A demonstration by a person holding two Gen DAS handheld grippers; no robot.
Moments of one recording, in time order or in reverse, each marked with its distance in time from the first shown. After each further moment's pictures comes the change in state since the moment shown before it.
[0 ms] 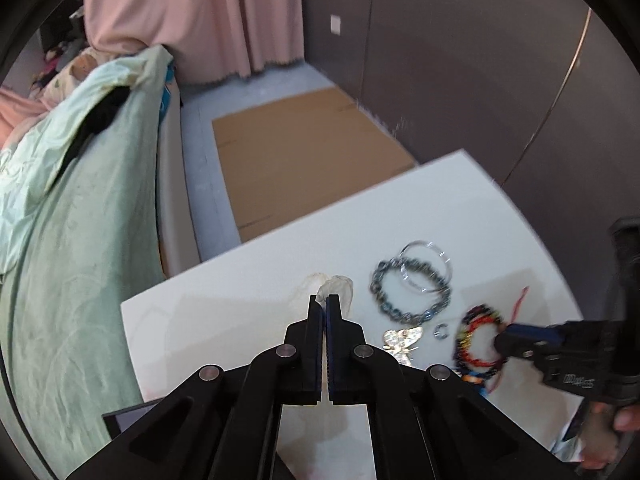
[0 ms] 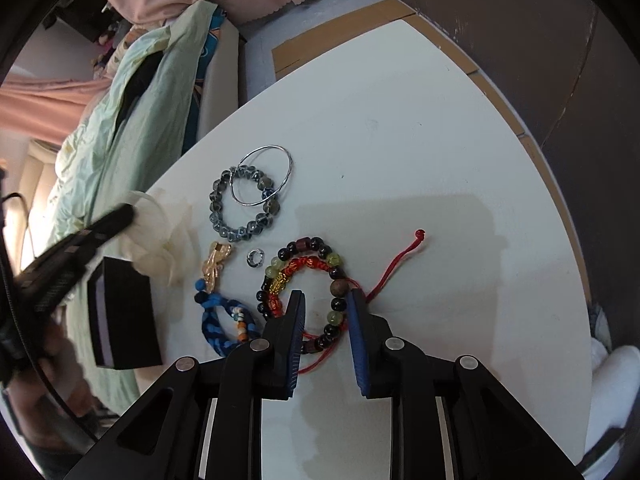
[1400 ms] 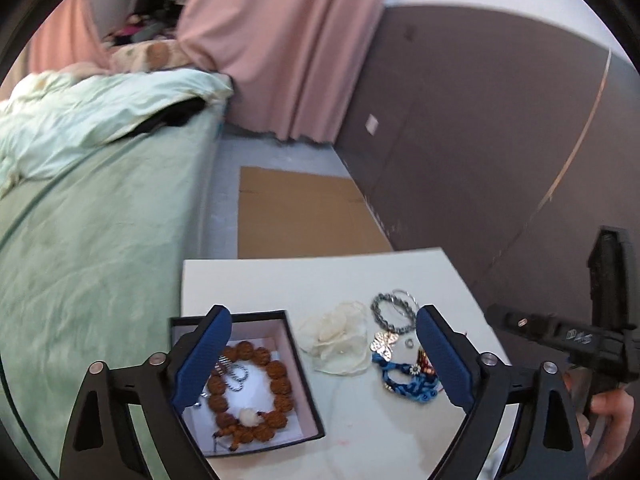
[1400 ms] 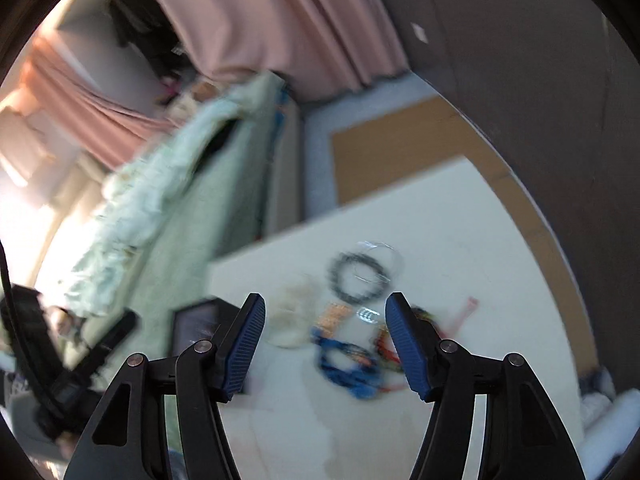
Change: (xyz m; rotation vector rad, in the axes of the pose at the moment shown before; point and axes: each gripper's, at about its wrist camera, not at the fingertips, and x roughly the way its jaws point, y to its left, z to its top) left arm -0.097 0.063 -0.075 -0.292 -0.299 -0.110; right arm -0.070 0.059 -0.011 -0.080 -0.263 0.062
